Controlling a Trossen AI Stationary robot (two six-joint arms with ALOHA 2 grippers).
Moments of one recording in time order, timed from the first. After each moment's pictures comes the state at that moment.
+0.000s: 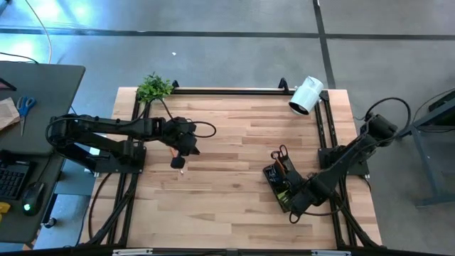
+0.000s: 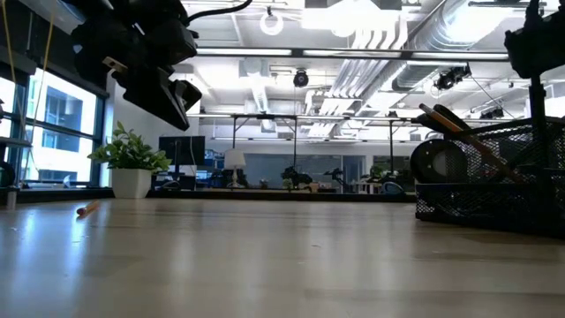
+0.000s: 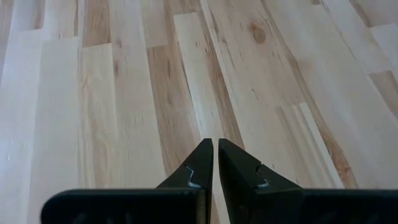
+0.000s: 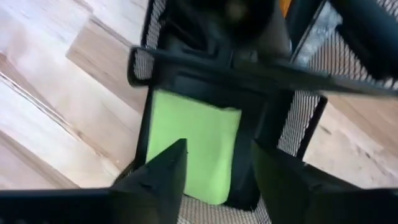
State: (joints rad) left arm 0.27 1.16 0.64 -0.34 0.25 0.28; right arm 0.74 1.49 0.91 -0.90 0.18 1.63
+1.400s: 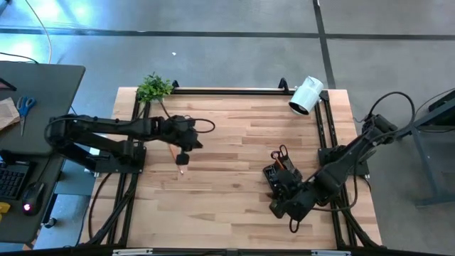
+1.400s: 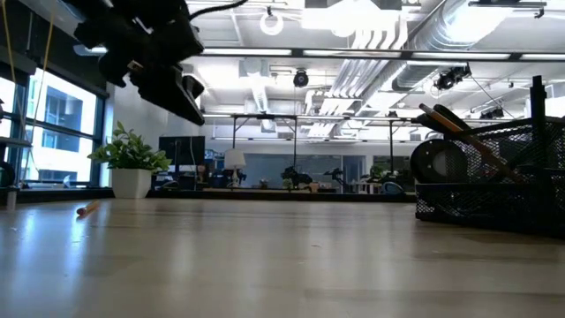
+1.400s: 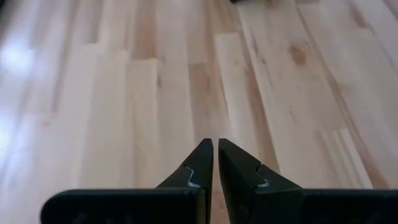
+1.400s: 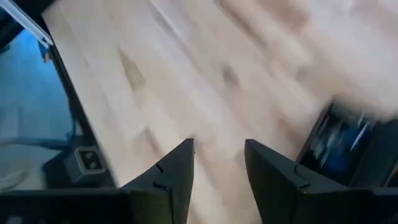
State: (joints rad) left arm 0.27 1.16 0.64 -0.26 0.13 0.23; right arm 0.71 1.49 1.29 -0.89 0.46 1.30
